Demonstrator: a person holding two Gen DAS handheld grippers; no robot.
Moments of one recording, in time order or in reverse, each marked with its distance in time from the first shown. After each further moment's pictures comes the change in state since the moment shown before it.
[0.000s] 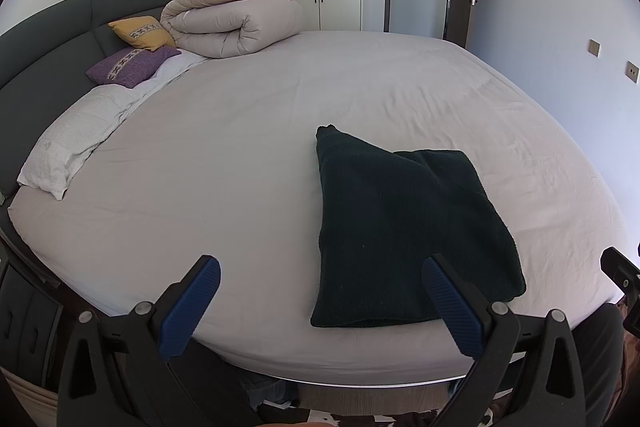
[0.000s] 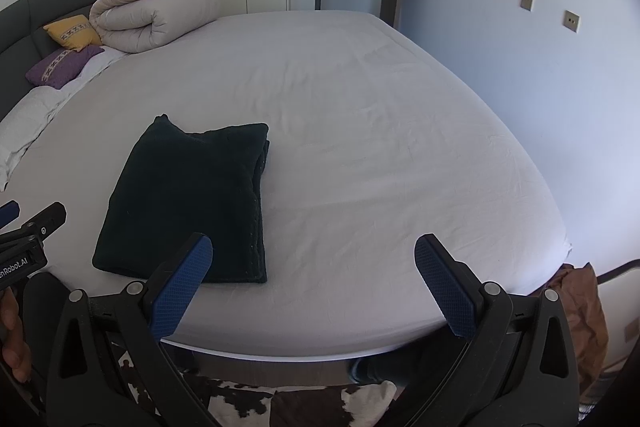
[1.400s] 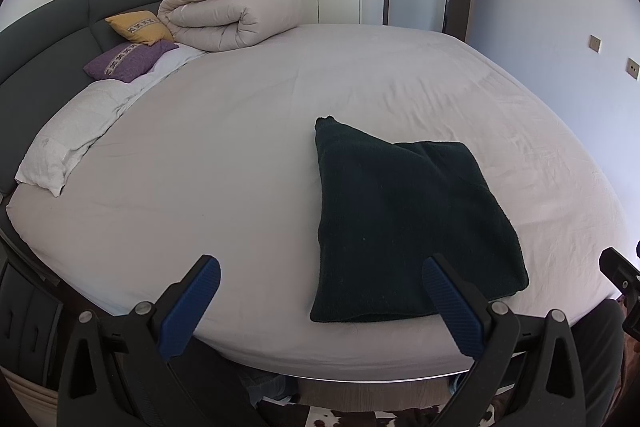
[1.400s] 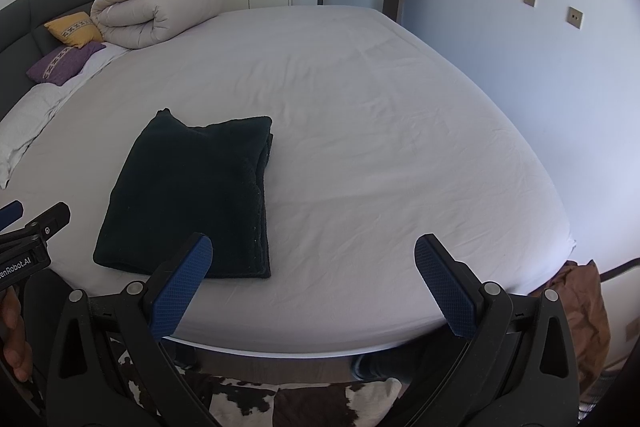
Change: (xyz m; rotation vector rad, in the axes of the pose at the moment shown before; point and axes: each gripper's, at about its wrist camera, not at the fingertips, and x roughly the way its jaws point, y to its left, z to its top) left arm 0.008 0.008 -0.002 0.010 0.027 -0.008; right arm 0.003 0.003 -0.003 0.002 0.017 0.007
